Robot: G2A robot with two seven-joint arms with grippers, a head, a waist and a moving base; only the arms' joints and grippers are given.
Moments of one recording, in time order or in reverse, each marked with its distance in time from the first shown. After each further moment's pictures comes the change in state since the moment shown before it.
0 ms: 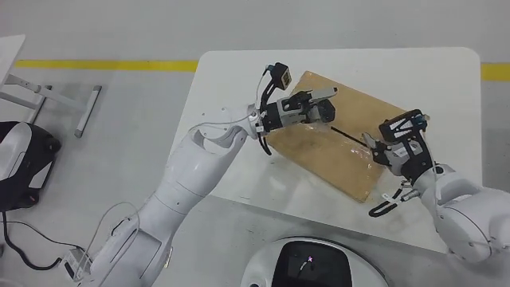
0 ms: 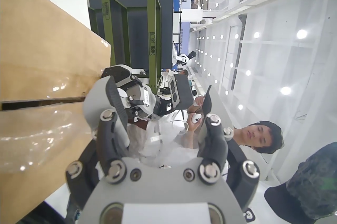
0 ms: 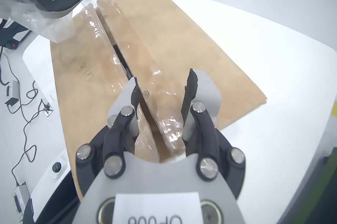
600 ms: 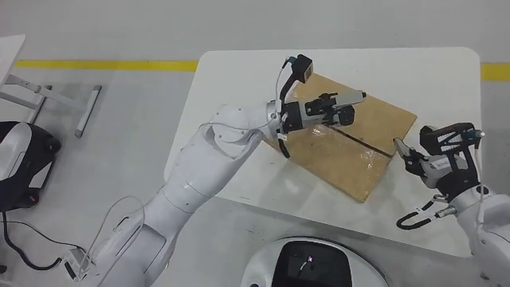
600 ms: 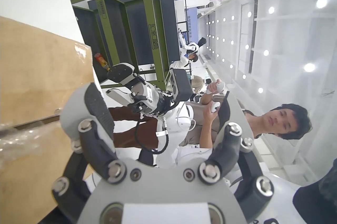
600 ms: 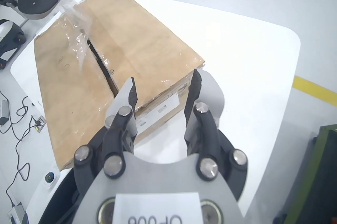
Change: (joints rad) left arm -0.053 -0.017 0.073 -0.082 0.129 -0.040 0.050; right arm -0.150 0.024 0.183 -0.088 0.040 -0.030 -0.070
